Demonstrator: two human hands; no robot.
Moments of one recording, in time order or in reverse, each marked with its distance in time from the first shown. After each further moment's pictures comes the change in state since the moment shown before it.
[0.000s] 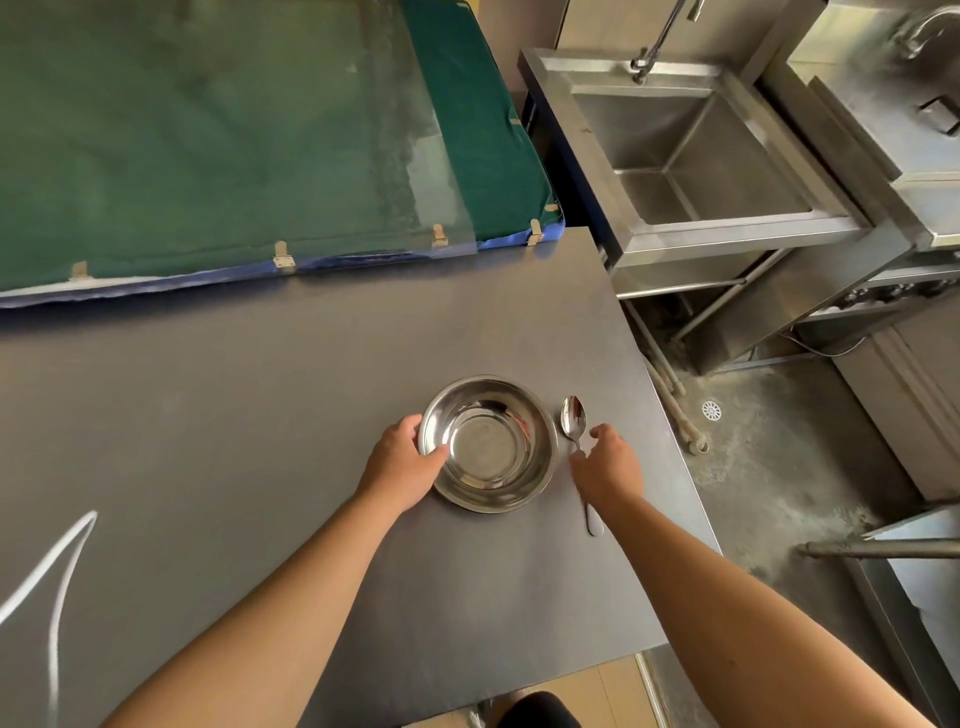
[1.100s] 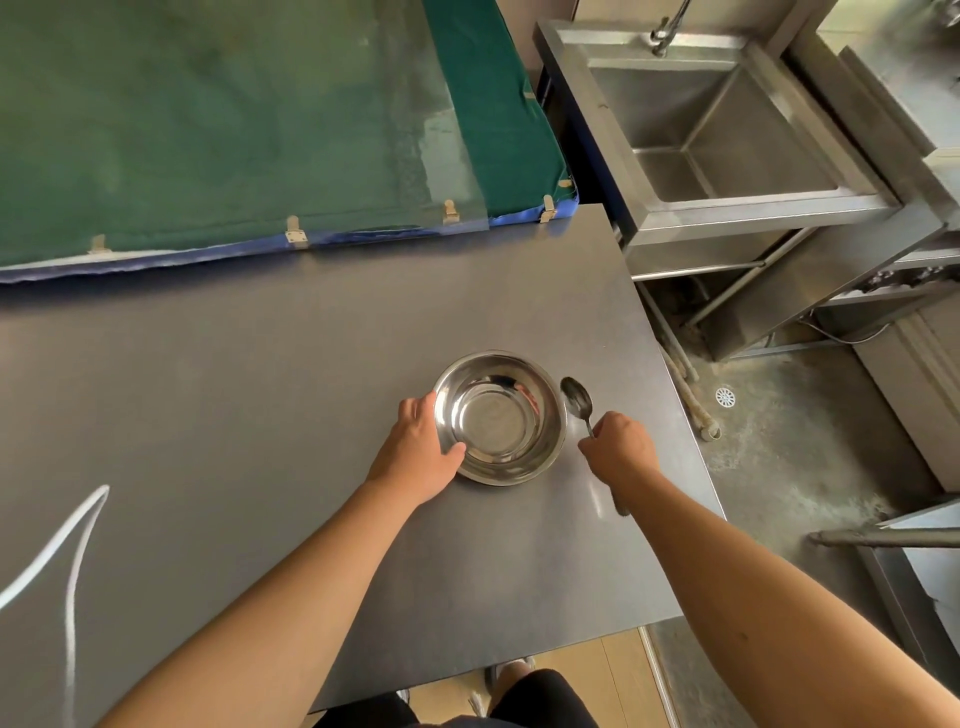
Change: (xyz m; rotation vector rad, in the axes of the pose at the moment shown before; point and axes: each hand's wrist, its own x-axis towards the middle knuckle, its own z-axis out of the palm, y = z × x) left_hand -0.027 0.001 0.003 0.321 -0.041 0.144; right_hand 0.000 0.004 -0.006 -0.188 -0.078 -0.036
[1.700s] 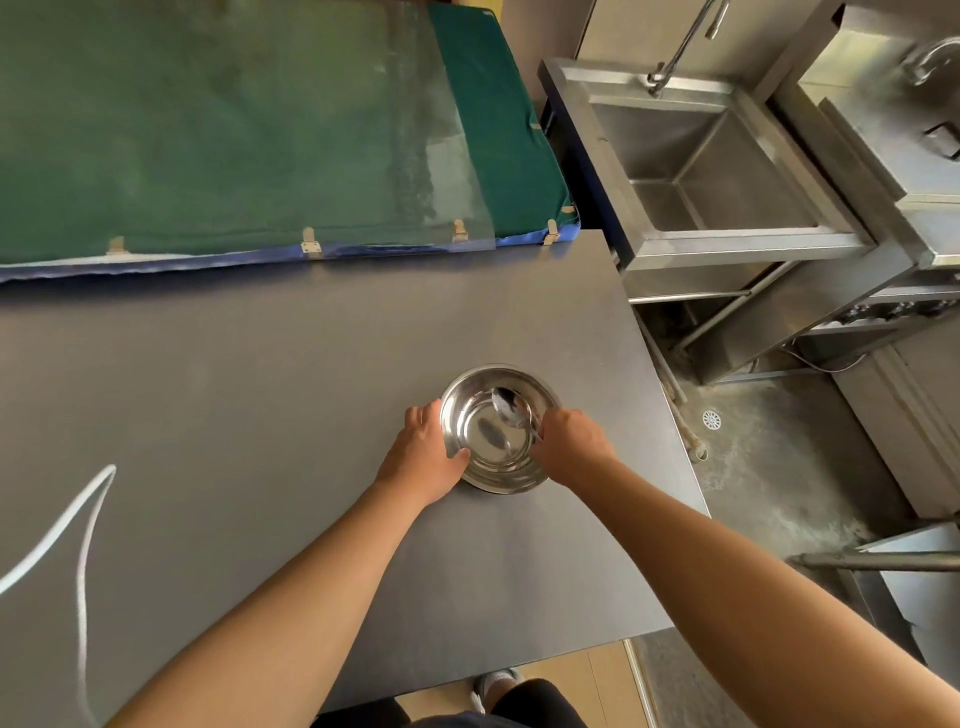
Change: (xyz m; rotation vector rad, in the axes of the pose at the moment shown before) left_hand -0.001 0.001 -0.006 -0.037 -0.019 -0.013; right_hand -0.040 -0.074 -0.012 -0.215 -0.044 -0.295
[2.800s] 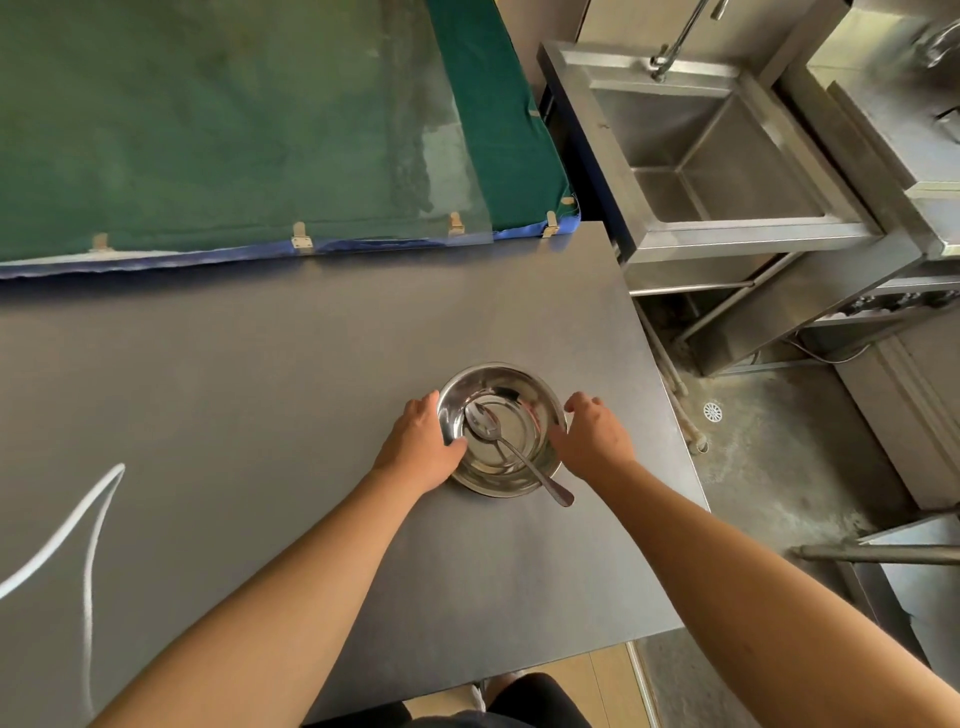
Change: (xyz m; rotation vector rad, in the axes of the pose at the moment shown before) left_hand 0.024 0.000 -0.001 -0.006 0.001 -0.018; right_hand 0.022 0.032 0.007 0.139 0.112 0.107
